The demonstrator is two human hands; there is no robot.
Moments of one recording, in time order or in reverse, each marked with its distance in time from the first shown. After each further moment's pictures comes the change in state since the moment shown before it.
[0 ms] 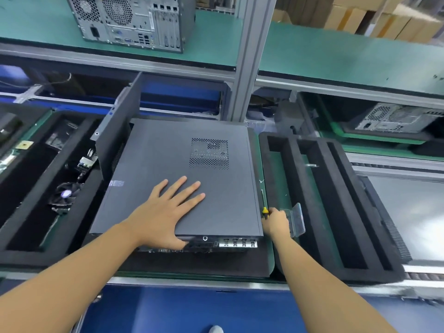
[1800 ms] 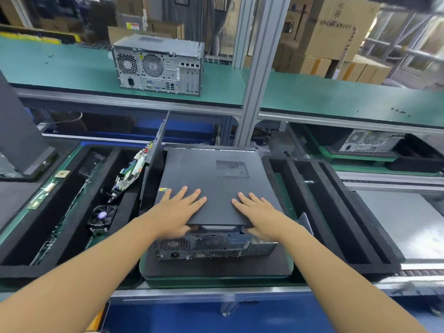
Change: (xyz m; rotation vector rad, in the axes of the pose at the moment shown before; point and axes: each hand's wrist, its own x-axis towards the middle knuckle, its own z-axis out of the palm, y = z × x) left_hand -0.060 -0.053 -0.054 0.009 -0.218 -0.053; right_hand -0.165 -0.122 -0.054 -0.765 0.002 -0.912
